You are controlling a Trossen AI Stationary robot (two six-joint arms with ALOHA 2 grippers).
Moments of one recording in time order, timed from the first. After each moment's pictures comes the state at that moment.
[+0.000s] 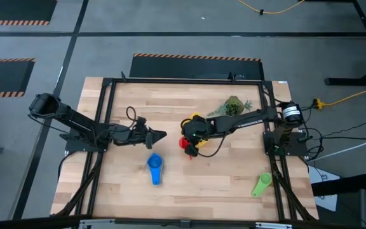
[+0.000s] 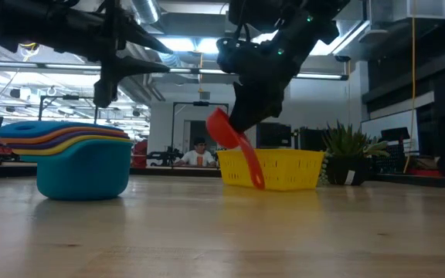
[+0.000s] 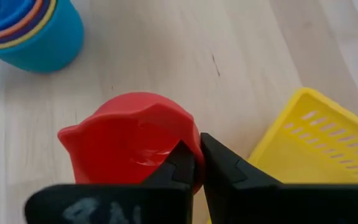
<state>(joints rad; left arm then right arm) -0.25 1.16 0.35 0.69 -0.49 -1.01 0.06 1.84 1.23 -0.33 0.13 0.25</state>
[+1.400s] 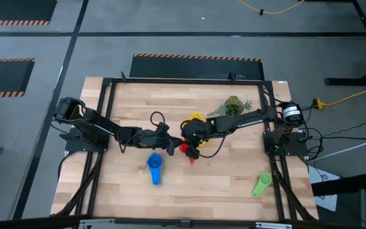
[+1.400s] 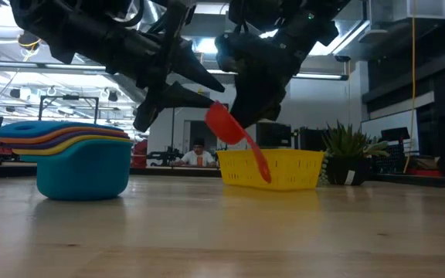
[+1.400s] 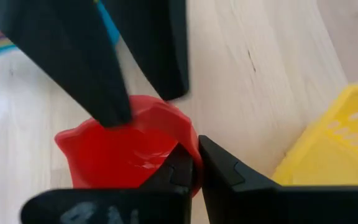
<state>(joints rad) -0.18 1.57 0.62 0.63 -0.35 -0.99 0.06 1.84 1.22 -0.32 0.00 0.26</state>
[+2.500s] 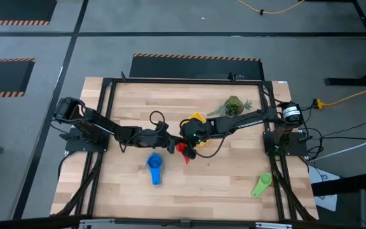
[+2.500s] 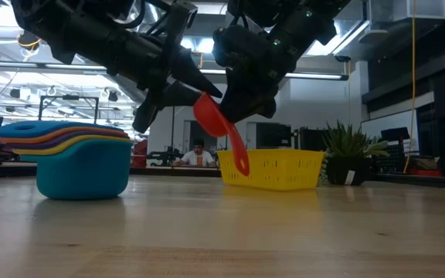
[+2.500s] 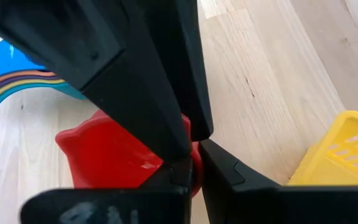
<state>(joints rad) -0.18 1.57 0.62 0.61 -0.36 -1.02 0.06 1.84 1.22 -0.24 0.04 0.31</state>
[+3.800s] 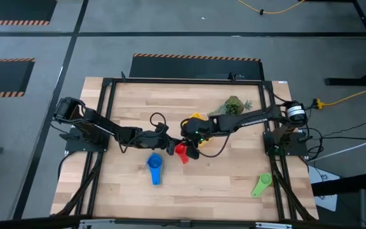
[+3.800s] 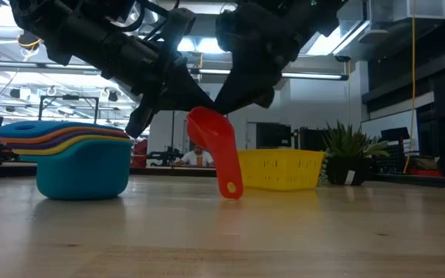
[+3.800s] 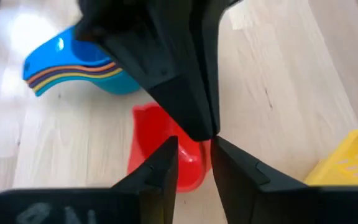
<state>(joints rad) -0.19 1.57 0.62 0.55 -0.36 -1.04 0.05 1.79 1.23 -0.27 -0.06 0.23</state>
